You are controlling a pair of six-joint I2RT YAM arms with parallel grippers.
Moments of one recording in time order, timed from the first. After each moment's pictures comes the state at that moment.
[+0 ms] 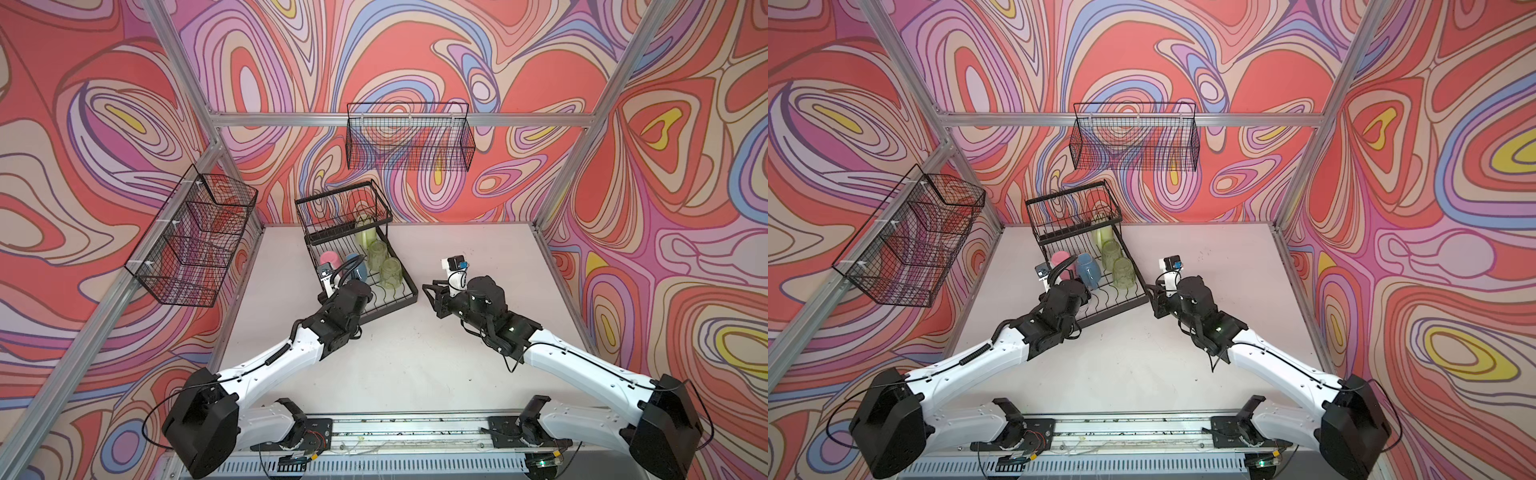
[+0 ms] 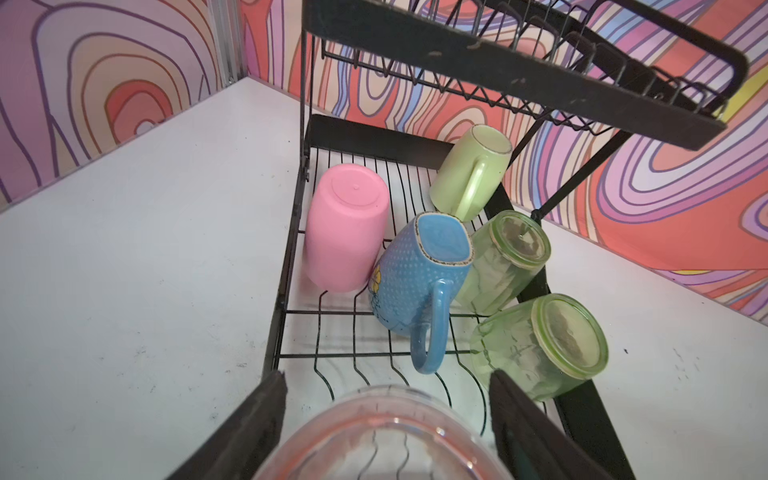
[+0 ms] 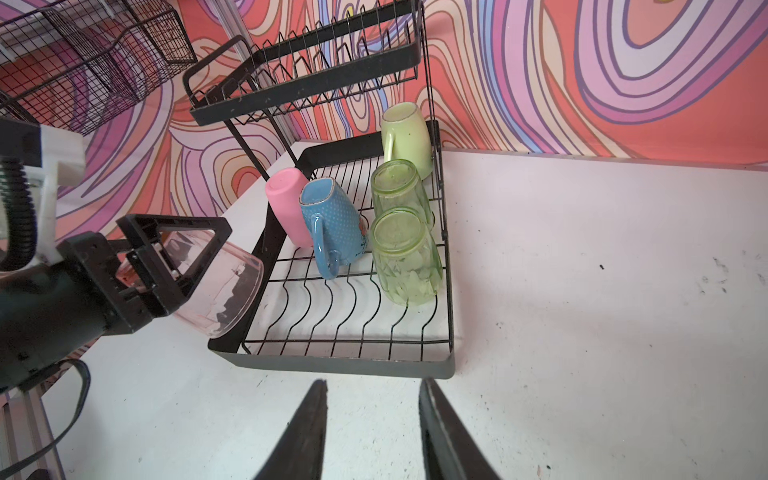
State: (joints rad) left arm -0.67 1.25 0.75 -0.08 -0.81 -0.77; right arm 0.69 1.15 0.76 0.05 0.04 0.32
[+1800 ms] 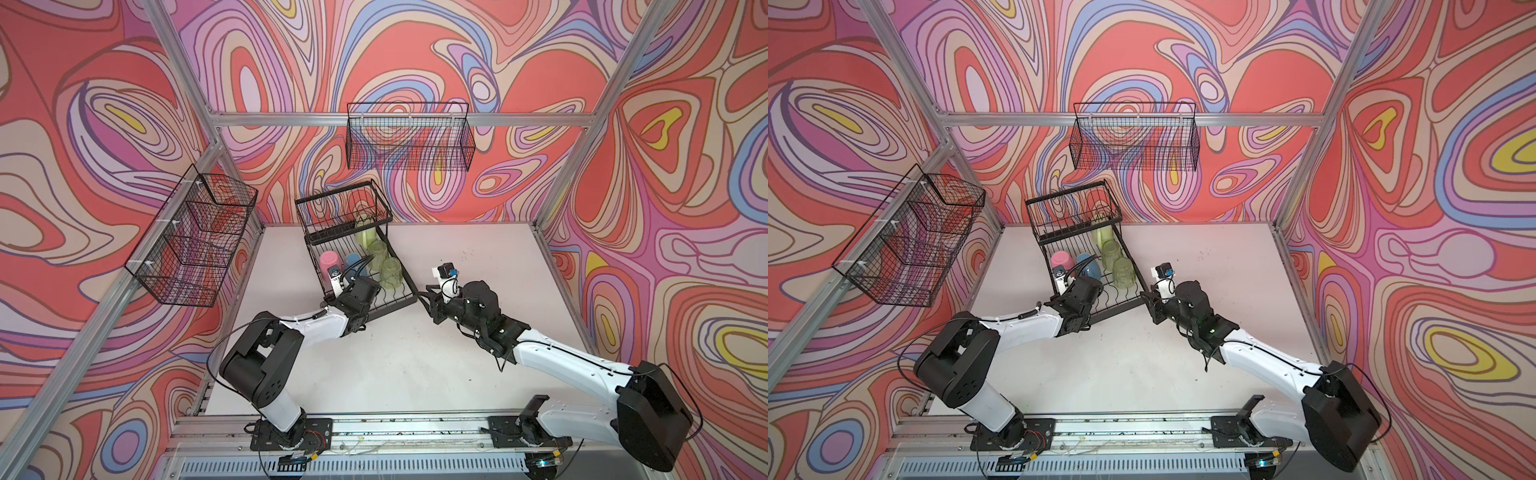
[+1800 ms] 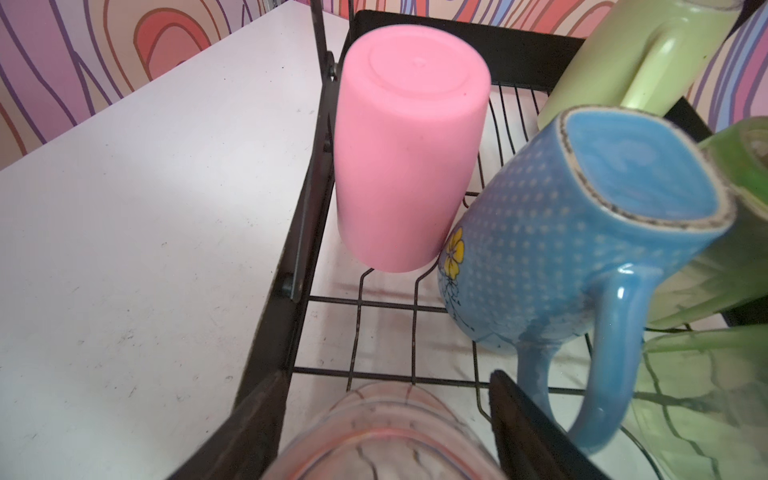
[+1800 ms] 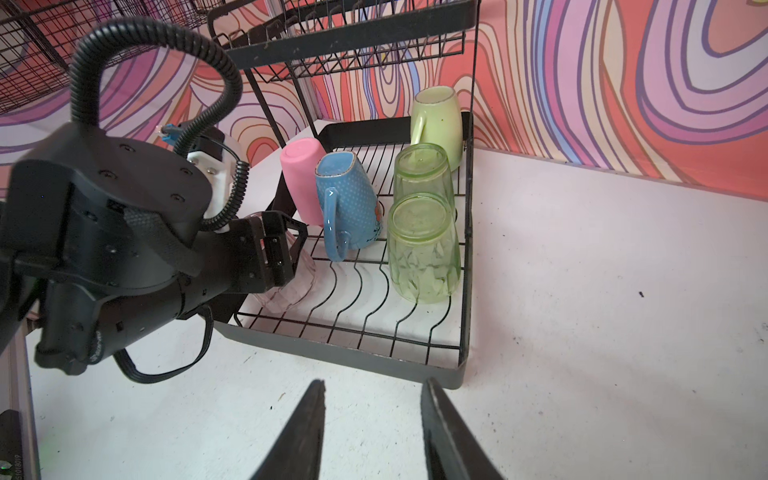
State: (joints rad) left arm -0.57 1.65 0.83 -0.03 -0.80 -0.82; right arm 0.67 1.23 0.68 0.22 -0.07 0.19
